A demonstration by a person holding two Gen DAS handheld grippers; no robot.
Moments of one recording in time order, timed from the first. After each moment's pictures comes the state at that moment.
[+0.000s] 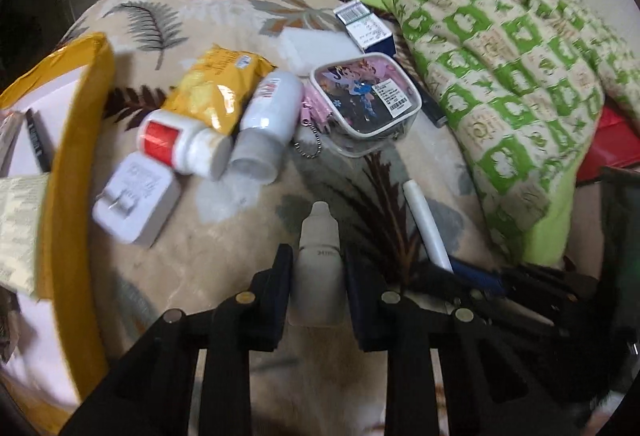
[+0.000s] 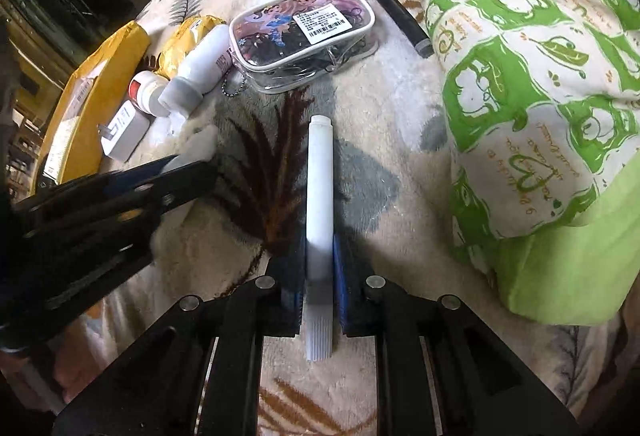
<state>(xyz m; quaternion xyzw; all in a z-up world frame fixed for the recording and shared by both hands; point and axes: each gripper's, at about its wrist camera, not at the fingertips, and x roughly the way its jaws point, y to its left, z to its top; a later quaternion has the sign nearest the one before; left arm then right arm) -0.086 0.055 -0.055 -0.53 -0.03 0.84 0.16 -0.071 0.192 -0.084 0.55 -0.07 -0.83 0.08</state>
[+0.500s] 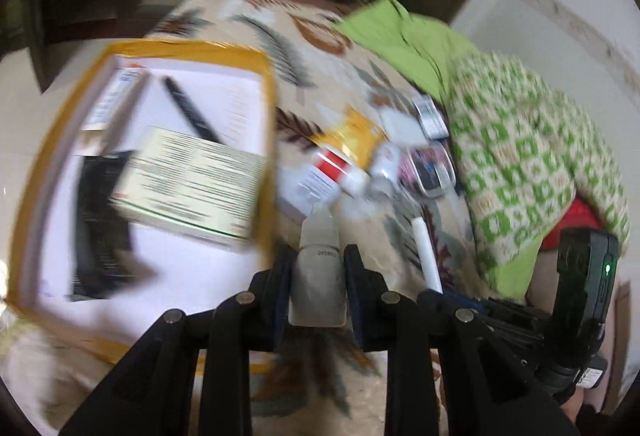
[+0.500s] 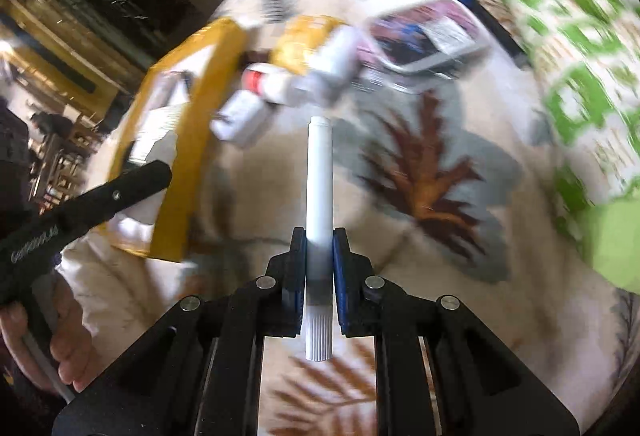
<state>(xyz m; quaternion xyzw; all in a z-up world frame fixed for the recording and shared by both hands) -0.042 -0.089 0.003 -0.47 -0.17 0.86 0.09 -0.046 0.133 -0.044 0.53 -0.13 -0.81 0.20</state>
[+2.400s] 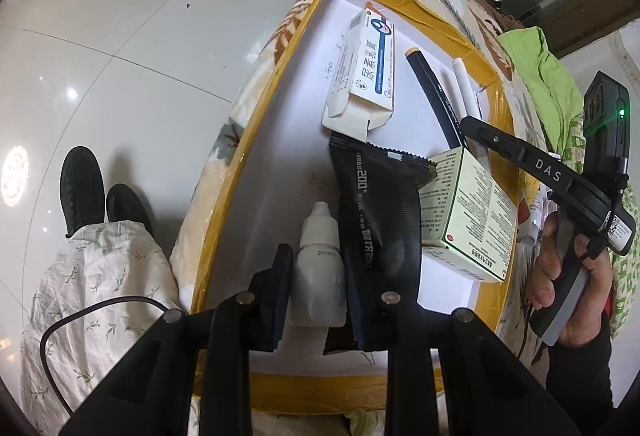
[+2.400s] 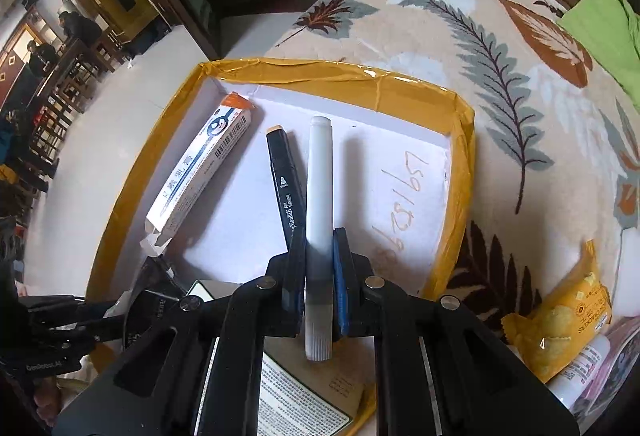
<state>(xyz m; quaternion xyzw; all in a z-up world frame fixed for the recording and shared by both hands) -0.071 -0.276 -0.065 -0.59 -0.25 0.77 -0.01 -0.219 -0.088 -0.048 0.53 0.03 -0.80 0.28</state>
